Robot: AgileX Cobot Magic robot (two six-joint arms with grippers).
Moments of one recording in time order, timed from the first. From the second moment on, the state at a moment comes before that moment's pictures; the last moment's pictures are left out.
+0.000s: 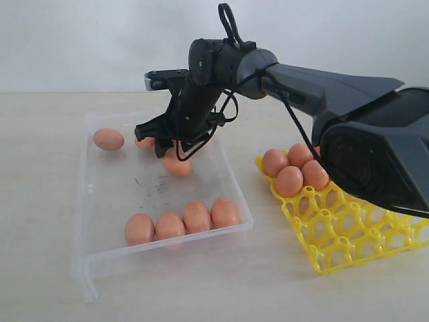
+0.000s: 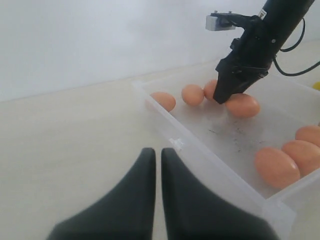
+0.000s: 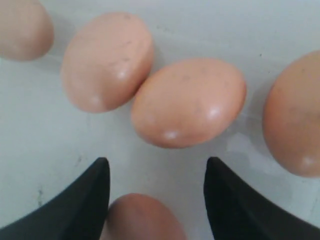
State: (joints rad) left arm -0.12 0.00 0.00 -0.18 0.29 0.27; right arm 0.61 2.55 -2.28 0.25 0.93 -0.03
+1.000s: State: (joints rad) left arm -0.12 0.00 0.00 -0.18 0.29 0.27; right arm 0.70 2.55 -2.20 0.28 0.59 -0.29
